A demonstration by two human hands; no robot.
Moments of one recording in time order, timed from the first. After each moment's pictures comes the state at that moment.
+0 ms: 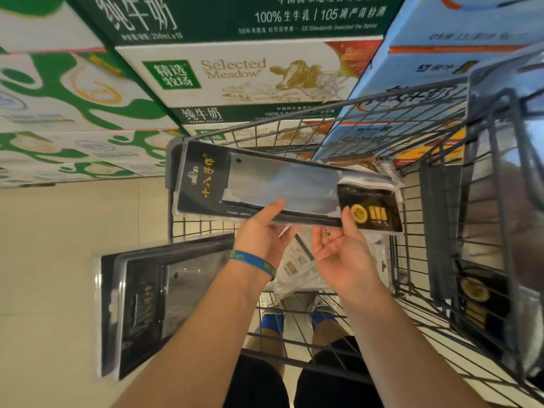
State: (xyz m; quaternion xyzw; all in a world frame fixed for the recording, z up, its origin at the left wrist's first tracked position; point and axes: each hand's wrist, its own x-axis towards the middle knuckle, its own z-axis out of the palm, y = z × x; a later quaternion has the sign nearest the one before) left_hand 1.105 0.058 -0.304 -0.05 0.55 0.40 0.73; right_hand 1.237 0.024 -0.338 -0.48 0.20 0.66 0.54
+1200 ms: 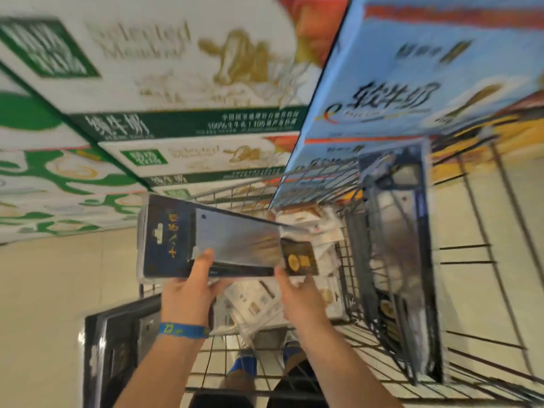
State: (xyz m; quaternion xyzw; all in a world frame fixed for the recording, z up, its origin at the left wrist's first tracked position) left_hand 1.080 0.048 -0.246 0.11 0.71 0.44 0.55; right_hand 1.244 0.010 -0.271 -0.81 -0.16 0.54 0.15
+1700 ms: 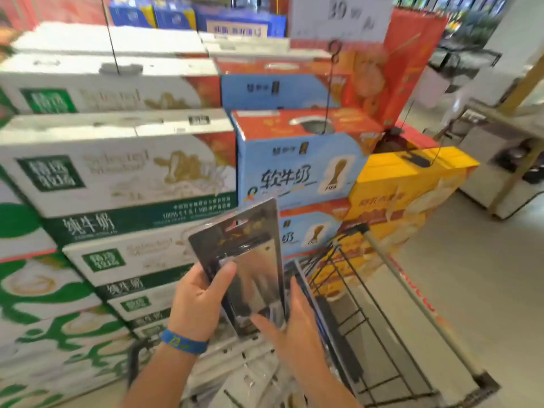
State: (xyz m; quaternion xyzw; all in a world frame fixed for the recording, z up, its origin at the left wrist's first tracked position) left_hand 1.148 0.096 0.018 0.54 0.44 0.50 0.52; right_hand 1.310 0.018 -0.067 -0.76 -0.45 0.34 0.34
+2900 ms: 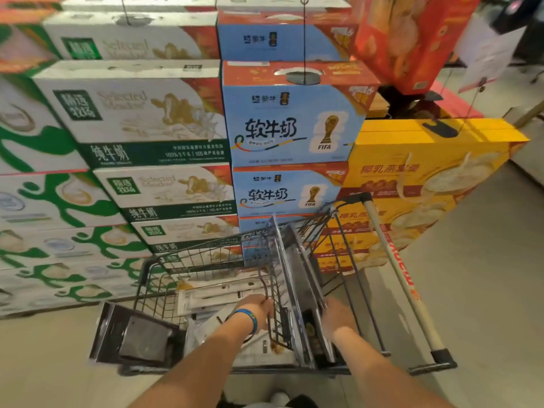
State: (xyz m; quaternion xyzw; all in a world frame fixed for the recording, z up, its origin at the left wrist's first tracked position) left_hand 1.287 -0.008 -0.134 0.57 0.64 -0.10 0.50; right_hand 1.494 -0.066 -0.164 -0.83 -0.45 0.33 0.00
